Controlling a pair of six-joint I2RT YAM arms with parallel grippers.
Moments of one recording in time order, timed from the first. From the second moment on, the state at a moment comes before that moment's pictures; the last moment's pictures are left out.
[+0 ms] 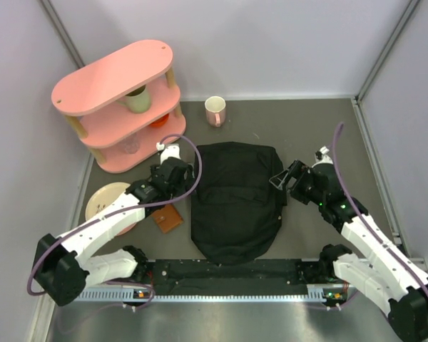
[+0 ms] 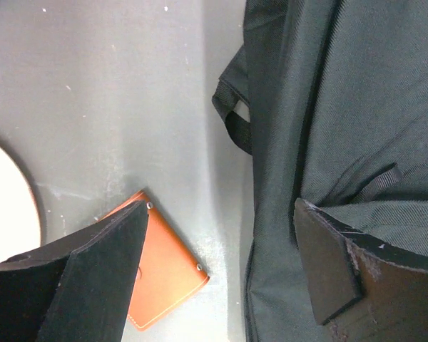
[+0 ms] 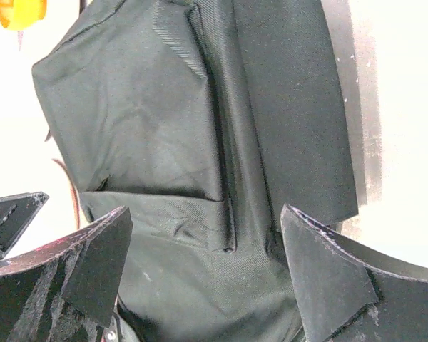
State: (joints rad) left arm -0.66 1.12 0.80 -0.49 -0.40 -0.55; right arm 0.38 0.82 0.54 -0.29 -0.07 0.85
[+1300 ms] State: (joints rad) left arm -0.64 0.61 0.38 -0.78 -0.41 -1.15; right arm 0.85 1.41 1.06 -0.20 -0.32 0.68
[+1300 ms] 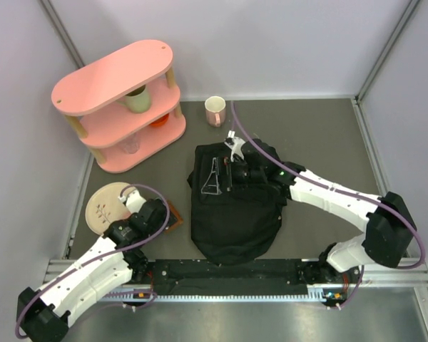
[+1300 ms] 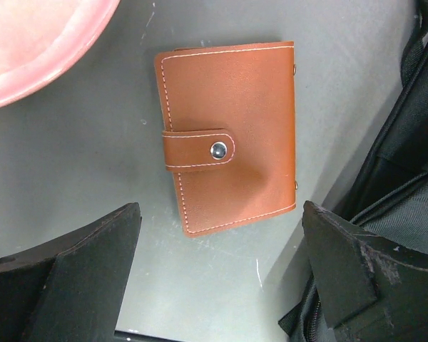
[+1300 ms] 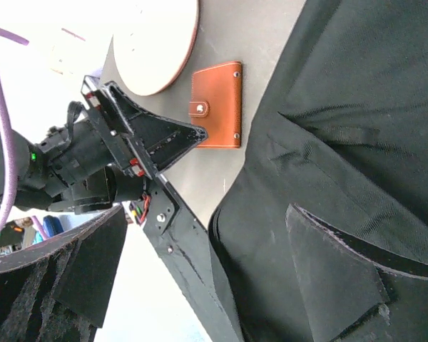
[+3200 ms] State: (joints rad) left arm -0.64 0.43 0.22 -0.66 -0.41 -1.27; right arm 0.98 2.22 1.60 -0.23 -0.49 0.69
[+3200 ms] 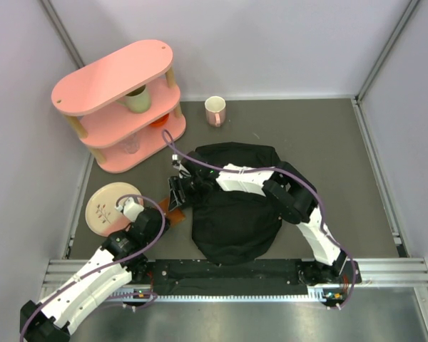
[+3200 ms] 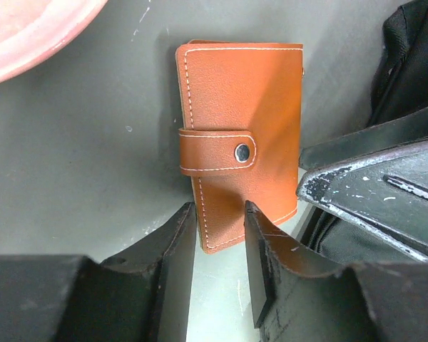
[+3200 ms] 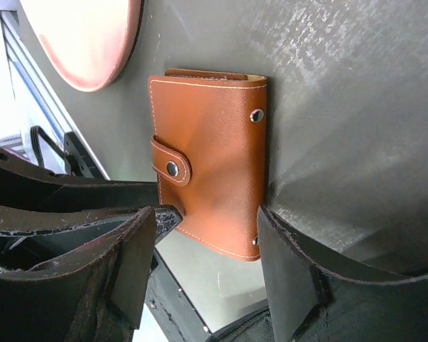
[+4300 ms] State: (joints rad) left arm -0.64 0.34 0.48 -0.66 -0.47 -1.06; right arm 0.85 1.54 1.28 -0.20 -0.29 0.72
